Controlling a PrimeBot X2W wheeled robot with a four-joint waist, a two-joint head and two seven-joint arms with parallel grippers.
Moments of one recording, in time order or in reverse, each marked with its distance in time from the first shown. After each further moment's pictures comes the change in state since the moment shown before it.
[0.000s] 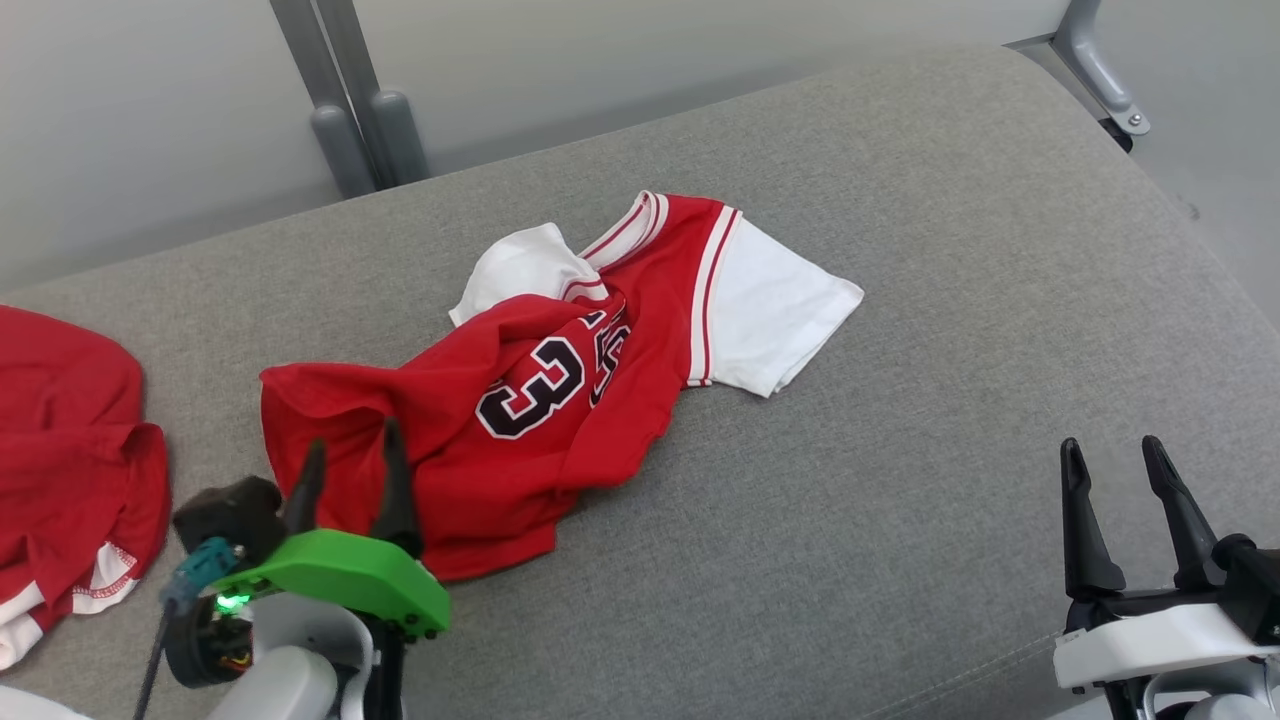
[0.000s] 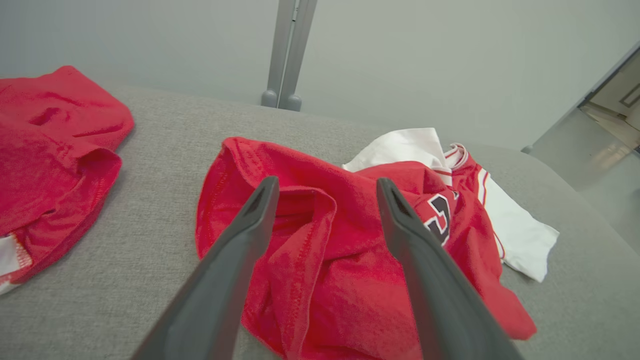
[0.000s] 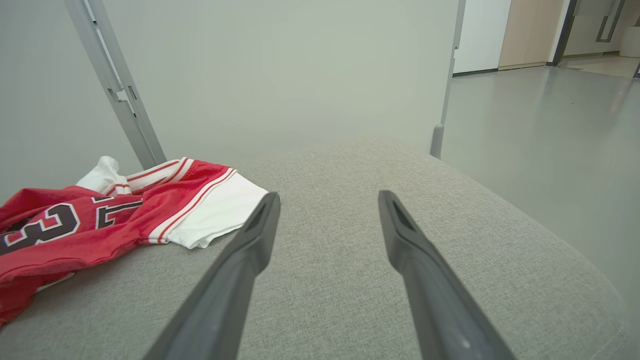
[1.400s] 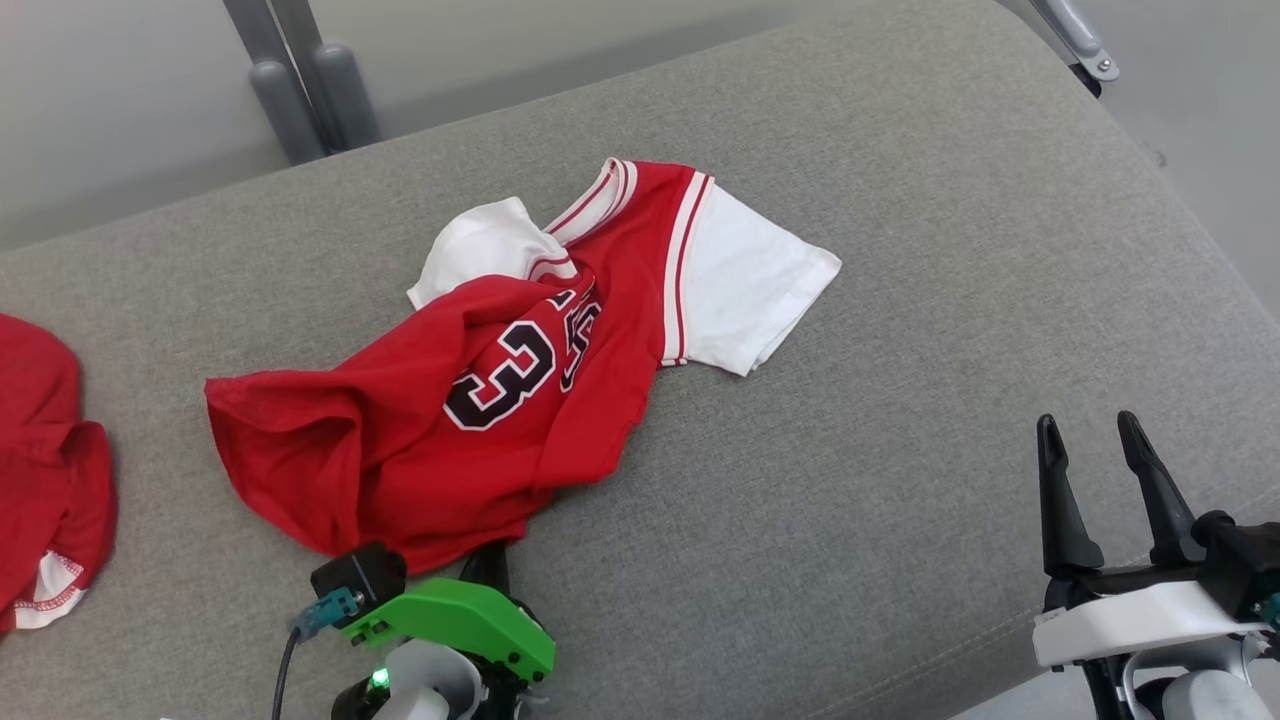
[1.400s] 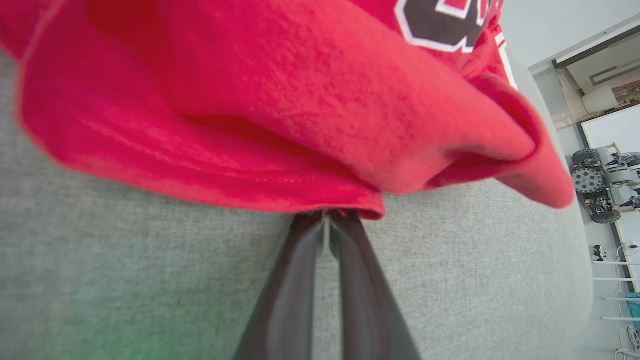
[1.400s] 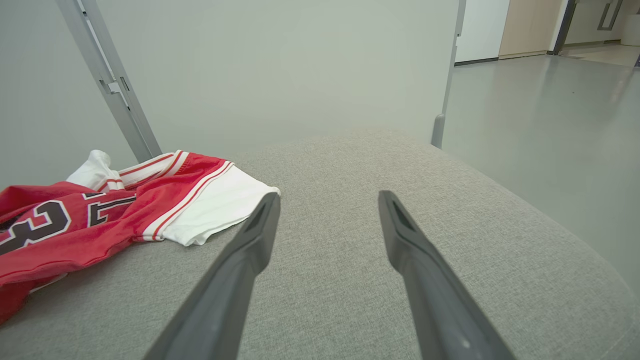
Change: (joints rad) left arm 0.014 -0.276 -0.024 0.327 -0.185 -0.159 0.015; right arm -0.046 0.009 0.033 0.007 0.011 0.000 0.000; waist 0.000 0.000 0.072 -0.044
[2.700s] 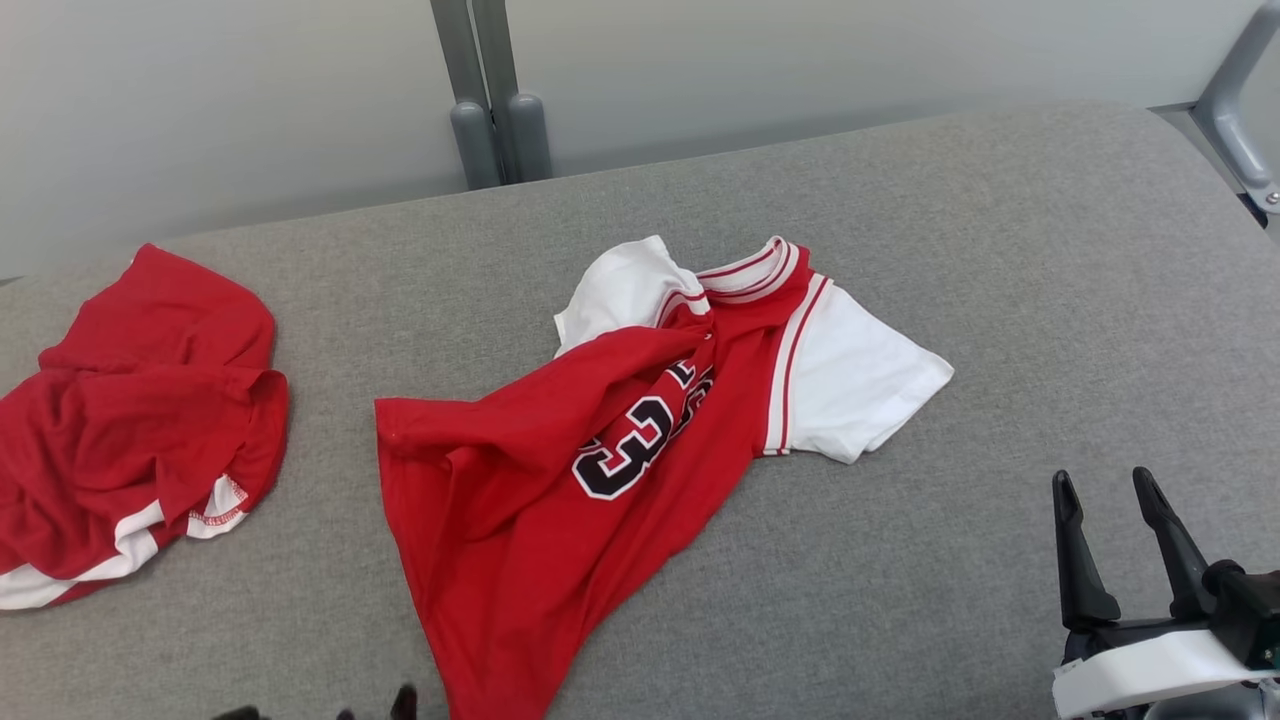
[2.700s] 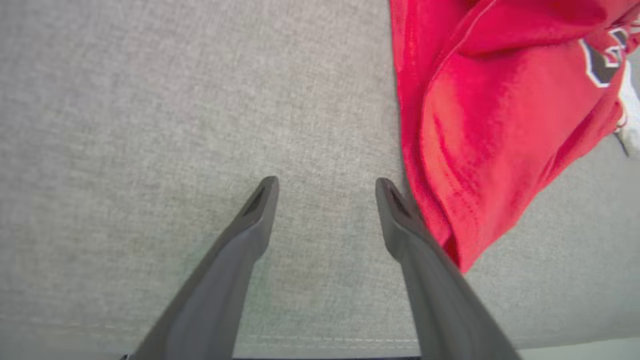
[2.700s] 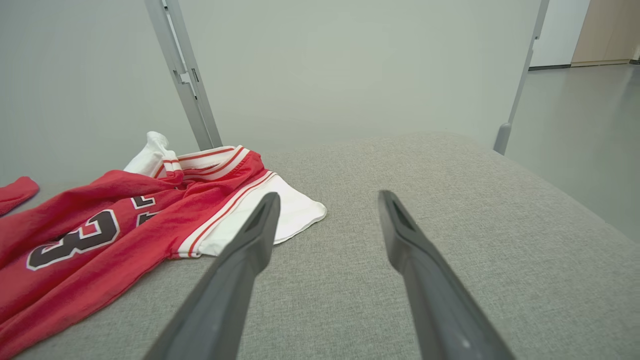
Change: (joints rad) left arm 0.383 0.356 0.021 -0.374 -0.037 0.054 0.084; right arm 0.088 -0.024 -0.009 0.001 -0.008 0.000 0.000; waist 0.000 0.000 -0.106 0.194
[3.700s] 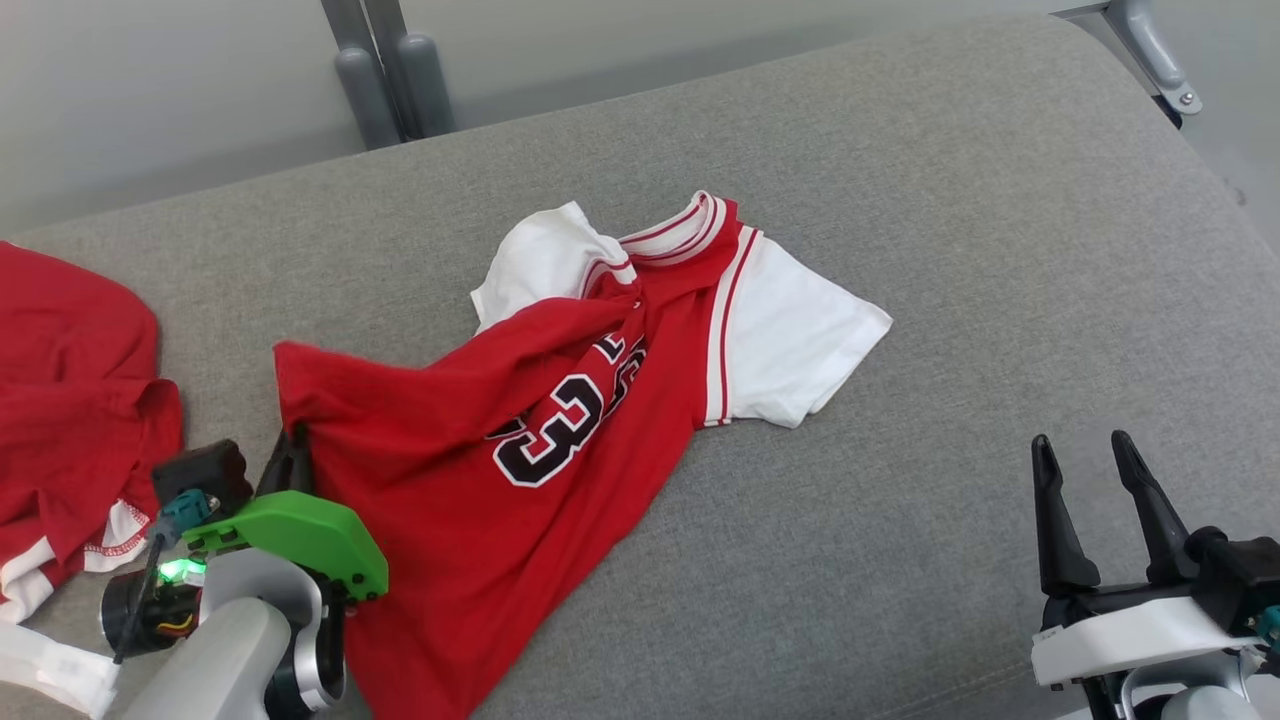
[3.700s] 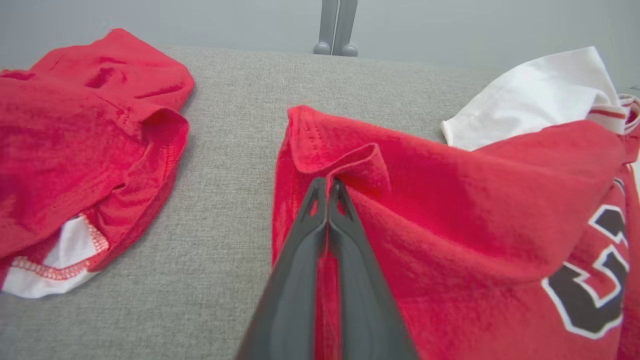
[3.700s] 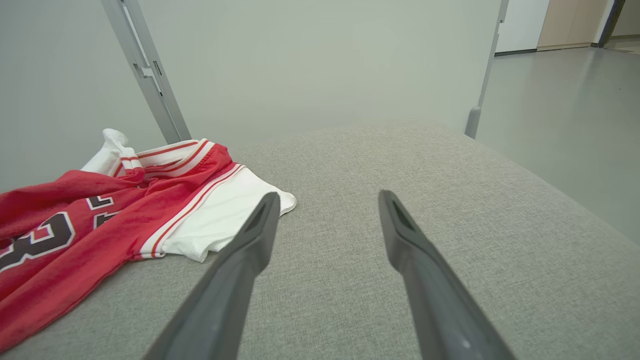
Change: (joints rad) left arm -0.521 -0.063 -0.045 0.314 0.259 0.064 -0.044; right arm -0.058 0.014 0.023 0.003 0.010 0.000 0.000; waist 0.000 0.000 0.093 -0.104
